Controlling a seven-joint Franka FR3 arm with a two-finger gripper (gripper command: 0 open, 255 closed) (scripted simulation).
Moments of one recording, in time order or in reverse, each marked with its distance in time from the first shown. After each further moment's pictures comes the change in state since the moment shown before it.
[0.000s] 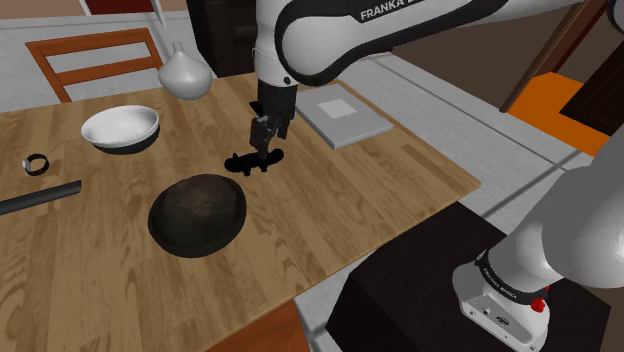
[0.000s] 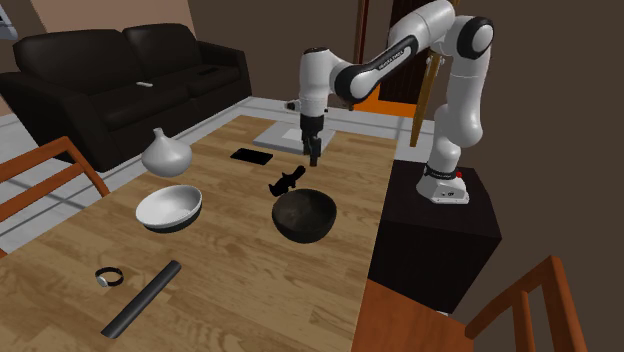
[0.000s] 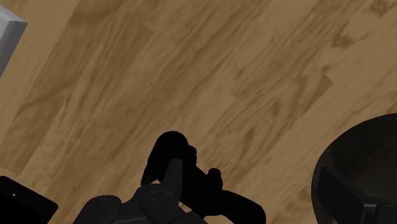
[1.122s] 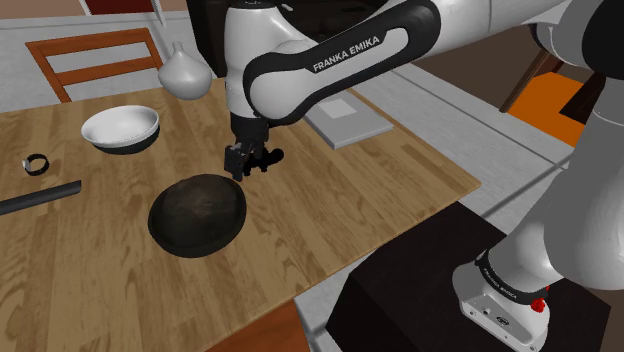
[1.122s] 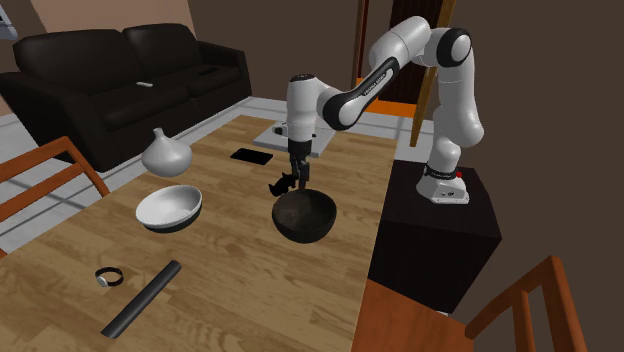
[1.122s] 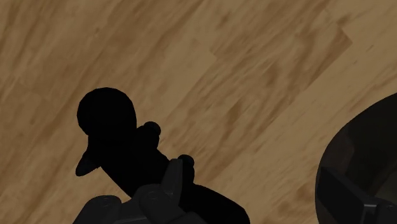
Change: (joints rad) arm 0.059 0.214 0.012 0.112 -0.079 0.107 0.046
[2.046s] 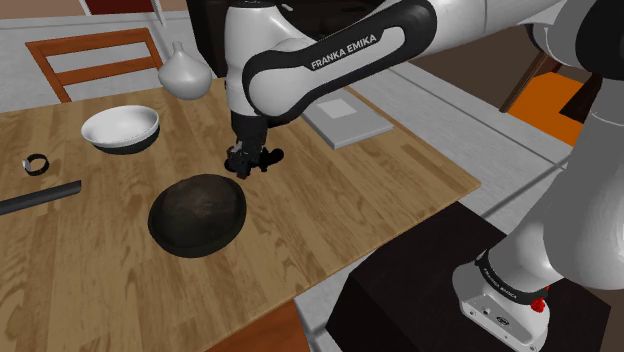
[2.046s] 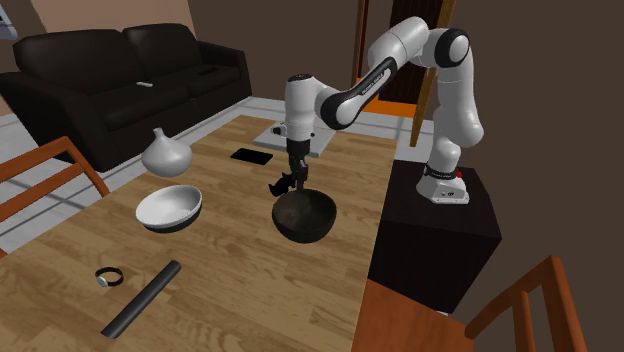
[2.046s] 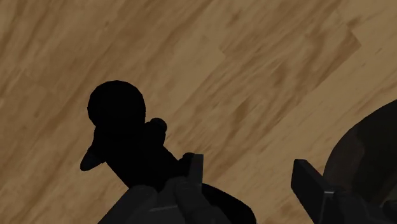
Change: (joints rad) arm -0.011 0.012 0.003 0.017 -0.001 -0.013 -0.042
